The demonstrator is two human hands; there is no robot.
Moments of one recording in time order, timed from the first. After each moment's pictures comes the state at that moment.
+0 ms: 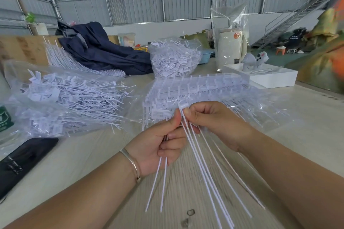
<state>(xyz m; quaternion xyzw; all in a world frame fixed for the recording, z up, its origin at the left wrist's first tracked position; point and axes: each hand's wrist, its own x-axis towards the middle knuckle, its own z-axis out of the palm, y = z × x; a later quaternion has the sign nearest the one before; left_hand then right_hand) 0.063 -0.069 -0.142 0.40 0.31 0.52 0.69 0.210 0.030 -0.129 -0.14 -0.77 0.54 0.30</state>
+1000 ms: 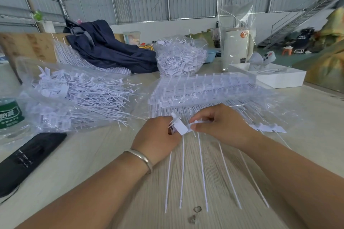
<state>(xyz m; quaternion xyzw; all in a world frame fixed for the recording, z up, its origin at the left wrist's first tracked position) 0.046 -0.061 -0.161 0.58 0.74 0.33 -0.02 0.205 0.043 -0.146 -0.29 -0.86 0.31 0.29</state>
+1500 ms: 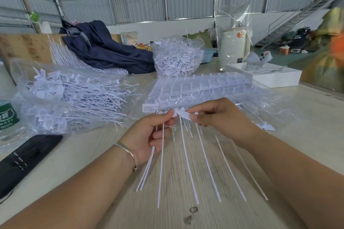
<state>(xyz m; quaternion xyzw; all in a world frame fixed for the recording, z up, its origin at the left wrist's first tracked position) 0.045 -0.065 -0.141 0.32 0.46 0.62 0.55 0.211 0.041 -0.135 -0.24 -0.78 0.46 0.34</state>
